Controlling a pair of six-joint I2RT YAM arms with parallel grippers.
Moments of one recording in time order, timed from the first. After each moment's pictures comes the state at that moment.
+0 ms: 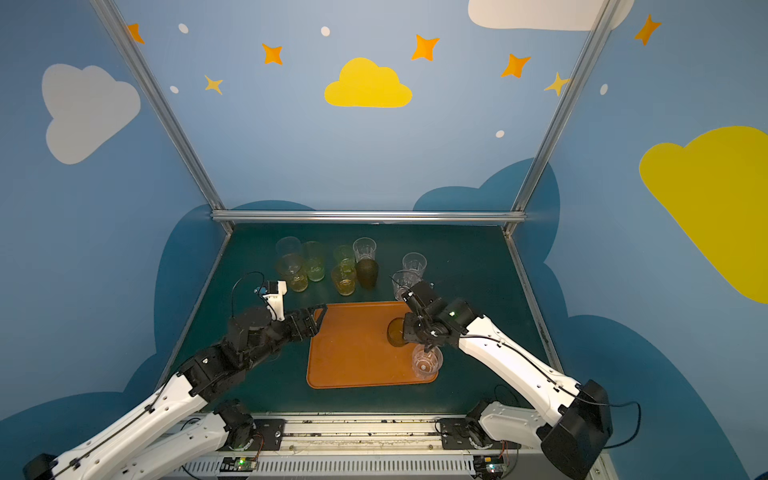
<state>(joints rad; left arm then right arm) -0.71 0.74 0.66 -0.35 -0.17 -0.74 0.79 1.19 1.03 -0.99 0.06 0.81</state>
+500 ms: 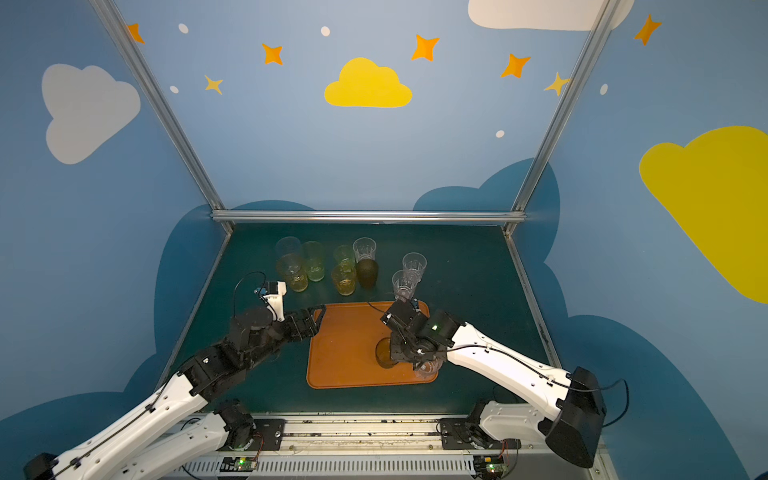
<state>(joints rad) -0.71 0.74 0.66 -0.36 -0.19 -0.74 1.01 1.23 1.02 -1.03 0.08 0.96</state>
